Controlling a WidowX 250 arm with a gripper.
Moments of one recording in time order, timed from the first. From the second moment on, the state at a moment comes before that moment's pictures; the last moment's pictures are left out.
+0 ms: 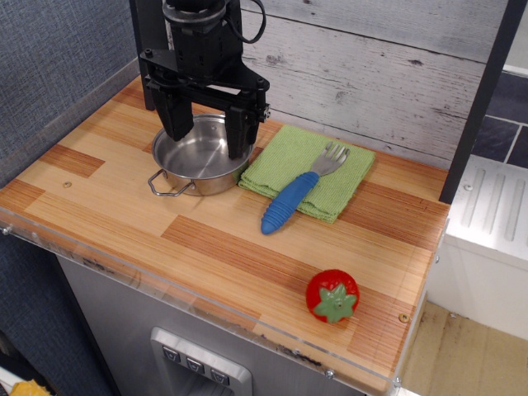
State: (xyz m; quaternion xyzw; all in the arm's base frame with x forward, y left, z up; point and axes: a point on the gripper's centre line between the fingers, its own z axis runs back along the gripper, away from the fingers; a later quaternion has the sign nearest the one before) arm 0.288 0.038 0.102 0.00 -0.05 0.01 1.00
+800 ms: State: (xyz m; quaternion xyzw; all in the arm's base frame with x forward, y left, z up) arm 0.261 -0.023 0.061 -0.03 -0.03 -0.01 1.00
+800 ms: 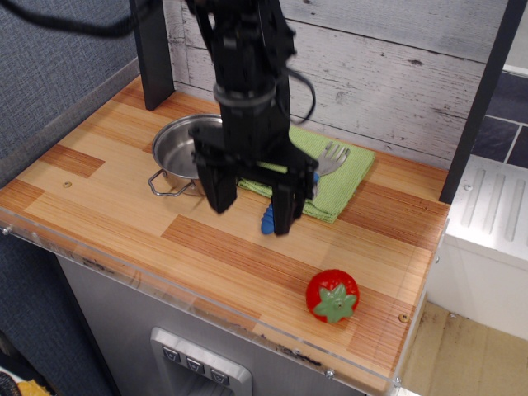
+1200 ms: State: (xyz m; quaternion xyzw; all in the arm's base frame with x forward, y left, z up) arm 0.256 -0.057 0.052 -0.04 -0.05 -0.03 1.00
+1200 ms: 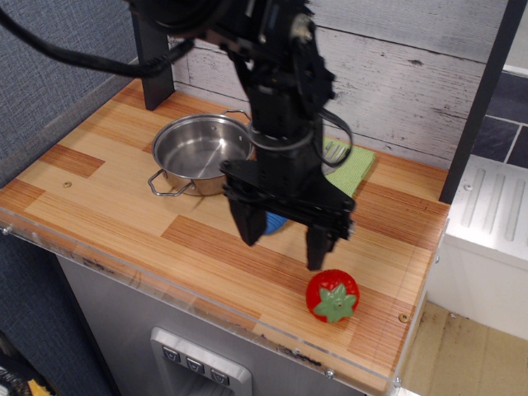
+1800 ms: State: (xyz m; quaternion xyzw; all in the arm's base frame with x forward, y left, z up) arm 0.247 -0.087 0.043 -0.04 -0.06 -0.07 0.99
